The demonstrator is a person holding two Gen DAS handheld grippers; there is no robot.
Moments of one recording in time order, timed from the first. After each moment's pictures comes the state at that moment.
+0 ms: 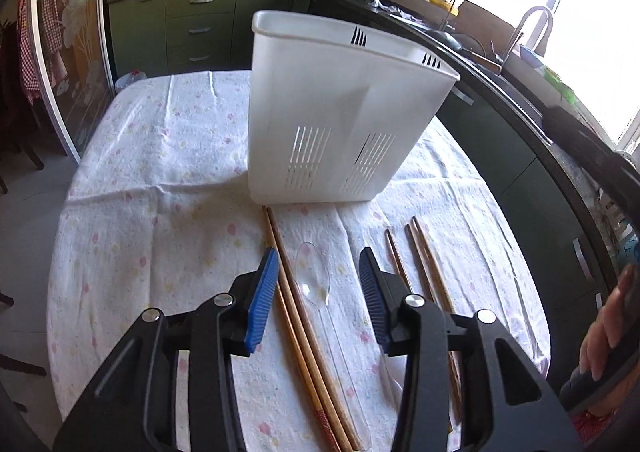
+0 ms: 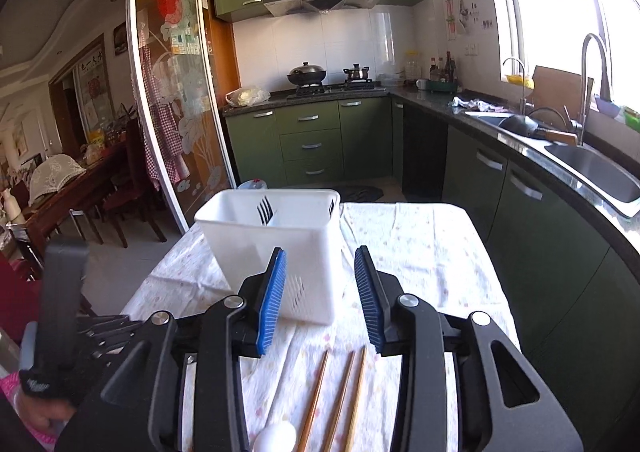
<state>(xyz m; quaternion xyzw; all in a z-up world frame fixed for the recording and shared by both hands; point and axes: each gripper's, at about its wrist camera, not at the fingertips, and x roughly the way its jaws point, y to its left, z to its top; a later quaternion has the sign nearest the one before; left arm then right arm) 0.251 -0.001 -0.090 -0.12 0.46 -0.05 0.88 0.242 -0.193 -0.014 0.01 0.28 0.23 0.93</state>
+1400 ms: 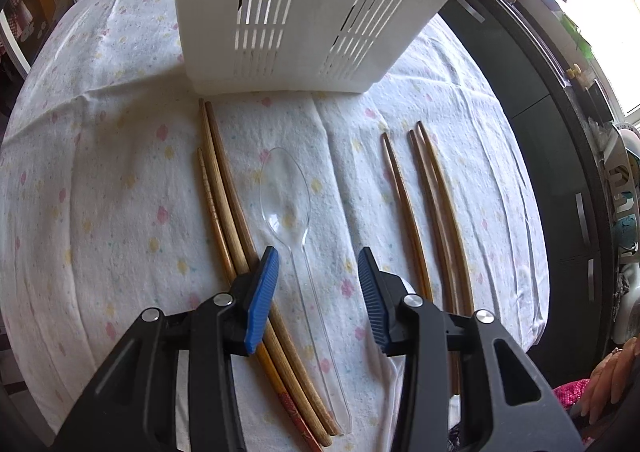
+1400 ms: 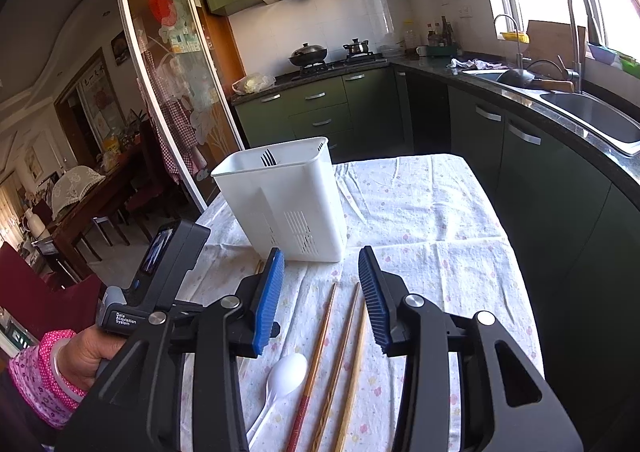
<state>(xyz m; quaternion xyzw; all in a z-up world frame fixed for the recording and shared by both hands) 0.276 -0.033 -0.150 -0.12 0.59 -0.08 0.79 0.216 -0.236 -0.016 0.05 0.31 0.25 0.91</state>
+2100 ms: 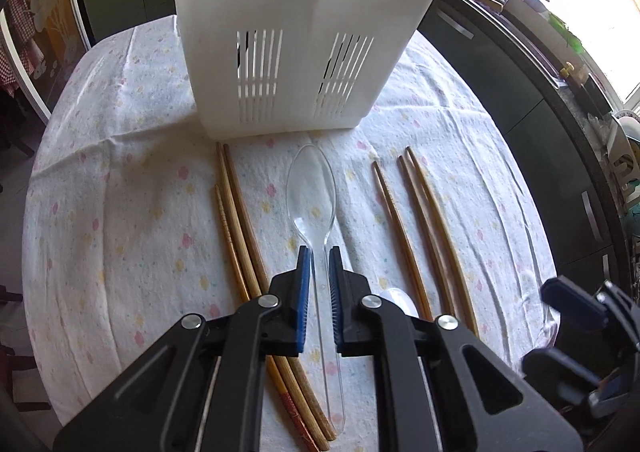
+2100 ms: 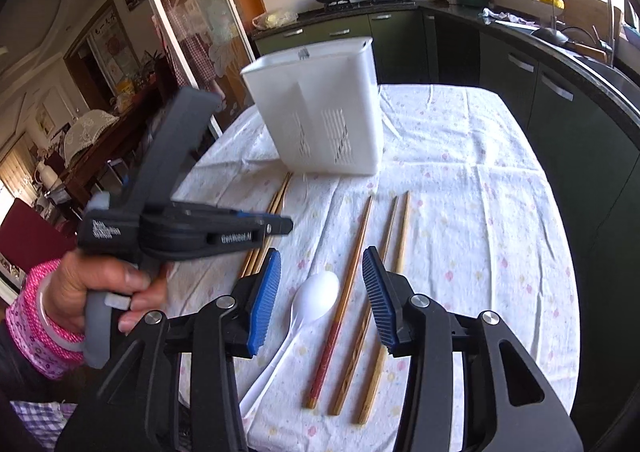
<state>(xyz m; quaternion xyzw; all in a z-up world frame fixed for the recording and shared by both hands) 0.260 -0.031 -0.119 -0.08 0.53 -0.07 0.84 0.190 -0.196 -0.080 -0.01 0.43 0.30 0.85</state>
